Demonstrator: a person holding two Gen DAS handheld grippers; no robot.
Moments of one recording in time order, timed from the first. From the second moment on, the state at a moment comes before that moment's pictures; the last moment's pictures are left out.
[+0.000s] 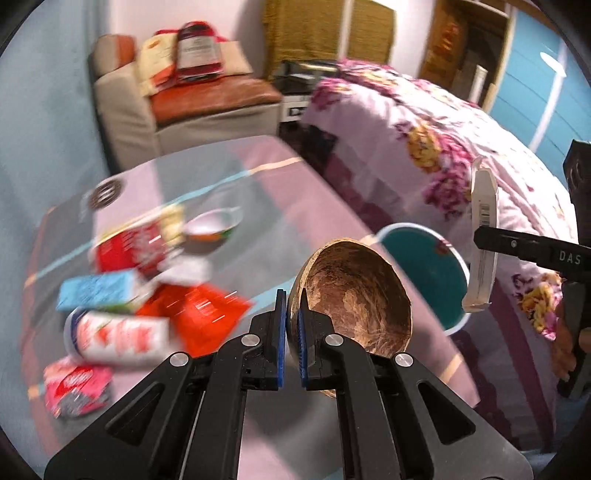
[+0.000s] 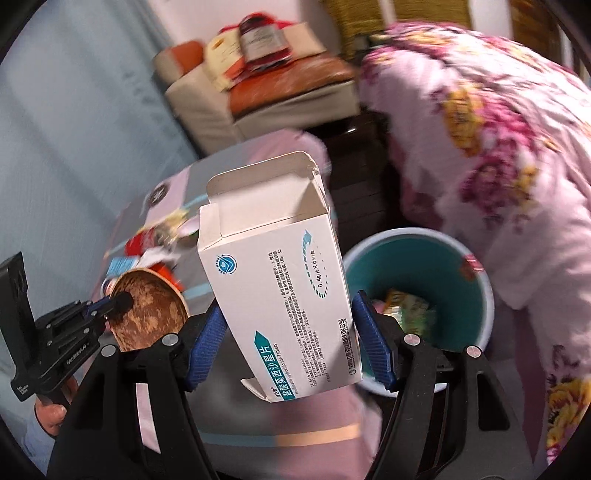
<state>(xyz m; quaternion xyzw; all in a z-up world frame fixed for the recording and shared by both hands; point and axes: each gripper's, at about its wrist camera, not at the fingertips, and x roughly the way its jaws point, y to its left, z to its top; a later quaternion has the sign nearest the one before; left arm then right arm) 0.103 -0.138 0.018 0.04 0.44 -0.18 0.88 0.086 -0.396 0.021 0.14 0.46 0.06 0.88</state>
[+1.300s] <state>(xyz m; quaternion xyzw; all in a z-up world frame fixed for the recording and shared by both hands) 0.170 -0.319 -0.062 0.09 0.51 -0.31 0.80 0.109 -0.508 -0.034 0.20 0.50 -0.03 0.84</state>
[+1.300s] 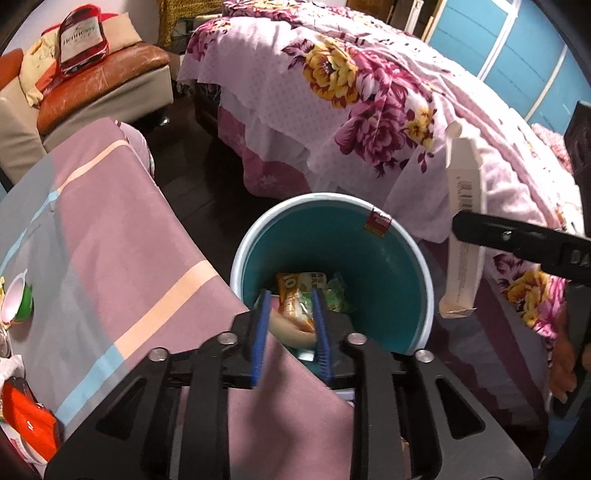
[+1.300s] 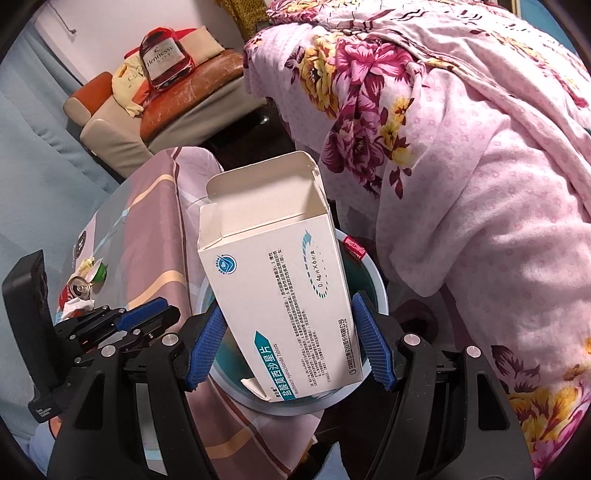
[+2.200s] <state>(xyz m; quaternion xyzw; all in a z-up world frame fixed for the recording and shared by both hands) 0.161 -0.232 -0.035 0.02 0.49 -0.28 0.82 0.124 -0.462 -0.045 0.17 0.55 -0.04 0.82</state>
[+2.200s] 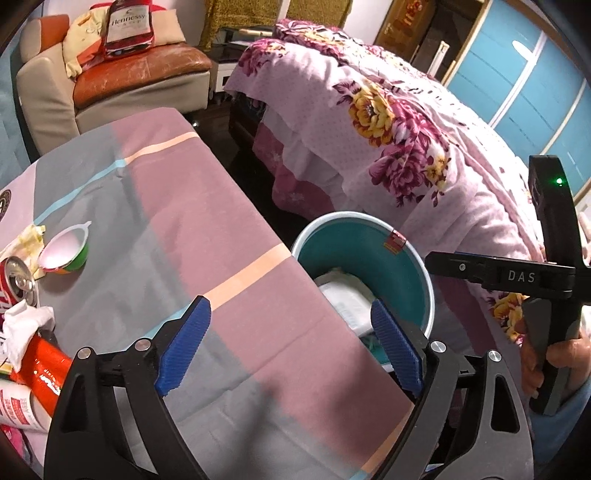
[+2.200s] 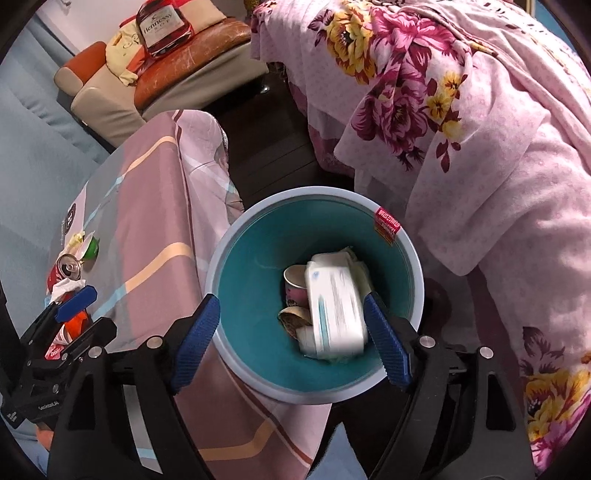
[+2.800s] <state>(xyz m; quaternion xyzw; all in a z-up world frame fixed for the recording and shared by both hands) 0.126 -0.135 -0.005 -0.01 0.46 -0.23 0.86 0.116 -0.376 -0.013 0.11 0.55 0.02 0.83</state>
